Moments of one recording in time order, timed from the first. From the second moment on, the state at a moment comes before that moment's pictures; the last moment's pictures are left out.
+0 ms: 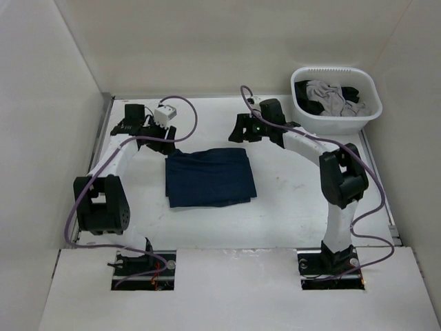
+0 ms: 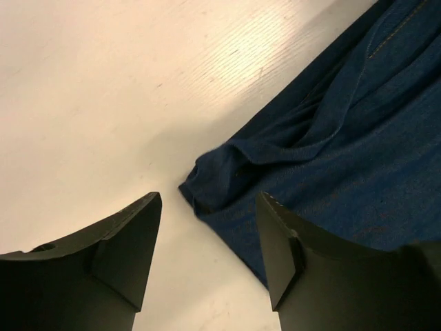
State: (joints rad) left arm 0.00 1.58 1.22 -0.52 0.44 0.41; right arm 0.43 1.96 1.44 -0.10 -0.39 0.38
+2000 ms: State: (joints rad) left arm 0.07 1.92 1.45 -0.47 0.39 0.37; right arm 0.33 1.75 1.21 0.12 -0.45 0.44
